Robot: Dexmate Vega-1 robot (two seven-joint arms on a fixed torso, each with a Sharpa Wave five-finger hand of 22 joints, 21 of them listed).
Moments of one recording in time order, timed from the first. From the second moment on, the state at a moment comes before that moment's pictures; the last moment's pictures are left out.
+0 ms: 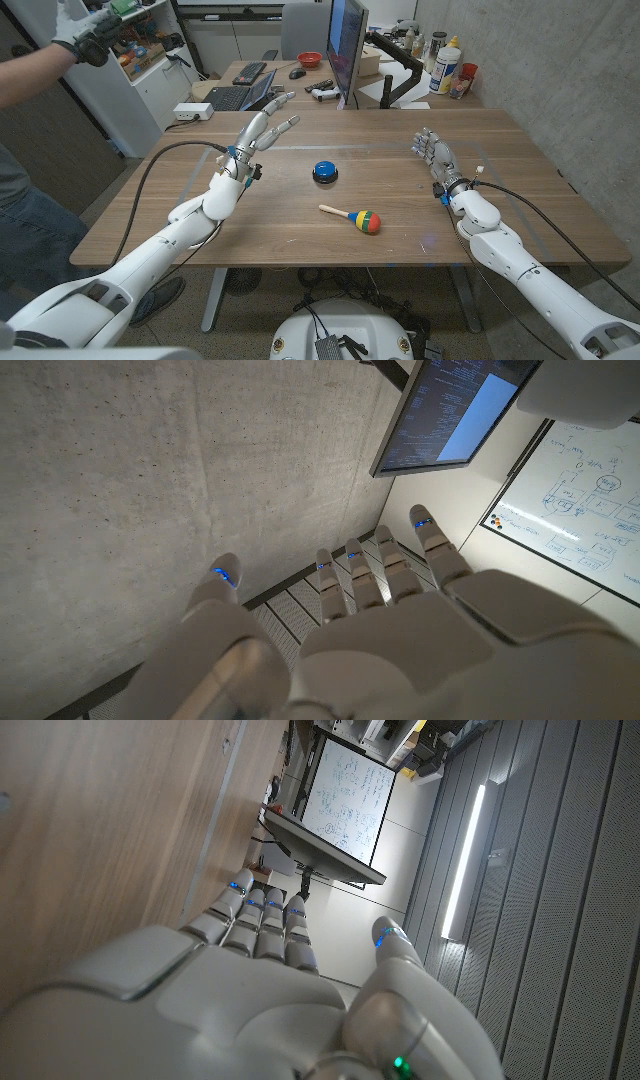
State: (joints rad) left arm 0.74 0.60 0.46 -1.25 0.40 -0.72 0.56; left_hand 0.26 -0.09 0.35 -0.13 0.60 0.24 -0.14 0.22 0.19 0.22 -0.06 0.21 0.19 0.22 0.06 0.20 0.18 0.22 0.19 0.25 0.18; right arm -0.96 -0.55 -0.35 -1.41 0.61 0.33 -0.06; right_hand 0.16 0.04 0.35 -0.09 0.43 0.26 0.09 0.19 0.18 0.23 0.12 0.22 0.18 0.15 0.06 0.19 0.18 0.13 -0.04 0.47 0.17
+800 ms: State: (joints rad) left arm 0.66 0.61 0.60 -1.24 0.61 -0.60 0.73; left_hand 0.27 -0.10 0.35 -0.14 0.59 0.27 -0.13 0.23 0.19 0.26 -0.07 0.23 0.19 0.24 0.05 0.20 0.18 0.23 0.20 0.25 0.18; right arm -0.98 -0.56 -0.33 -1.42 0.61 0.35 -0.05; right_hand 0.16 0.04 0.34 -0.09 0.43 0.26 0.09 0.19 0.18 0.23 0.12 0.22 0.18 0.15 0.06 0.19 0.18 0.14 -0.04 0.46 0.17
